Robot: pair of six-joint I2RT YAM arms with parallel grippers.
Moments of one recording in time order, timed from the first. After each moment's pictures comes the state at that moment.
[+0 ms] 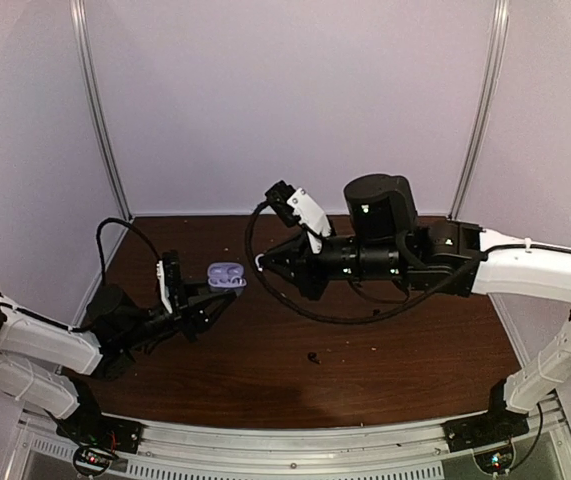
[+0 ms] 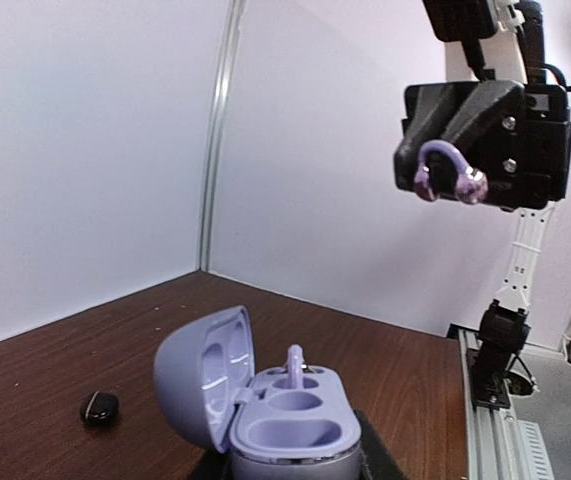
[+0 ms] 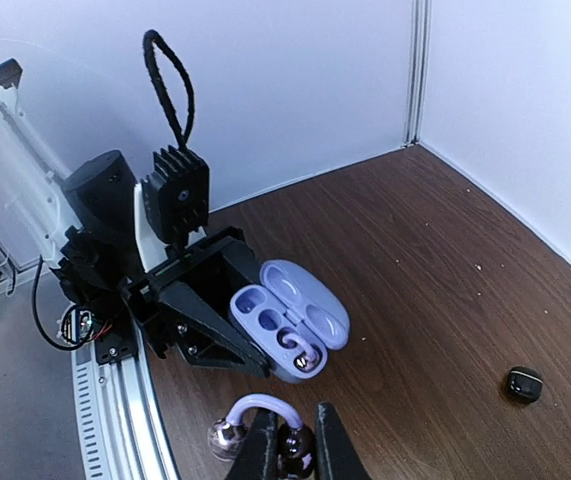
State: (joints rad) left arm -0.81 1.28 0.25 1.27 0.36 -0.21; right arm 1.15 1.46 1.36 -0.22 -0.01 0.08
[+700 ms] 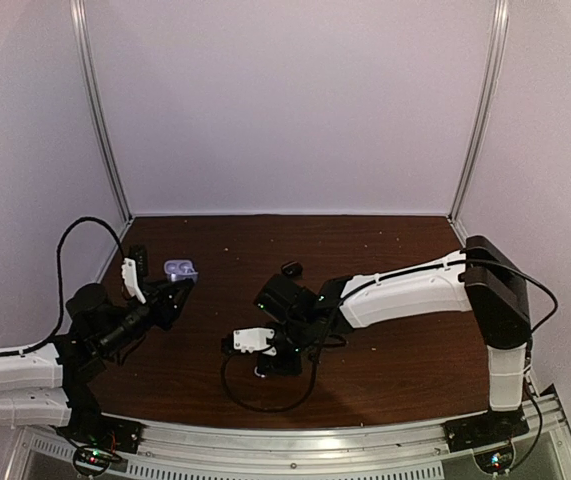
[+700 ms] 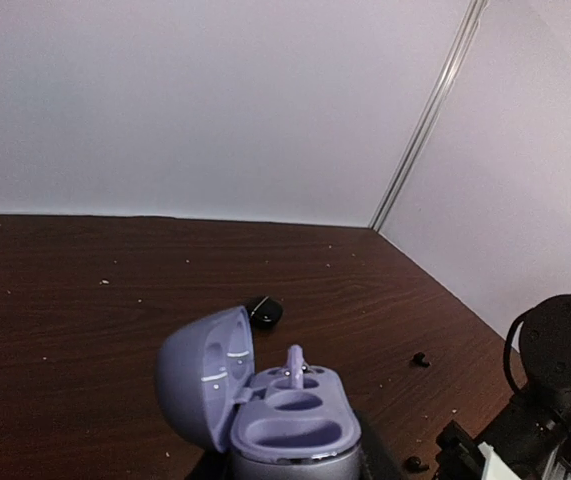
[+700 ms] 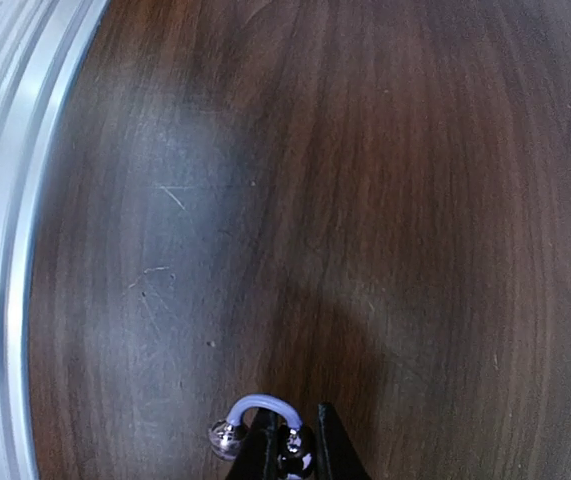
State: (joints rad) left arm -0.74 0.82 0.21 0.60 -0.09 -0.38; right arm 1.12 2.00 1.39 -0.40 -0.26 -0.44
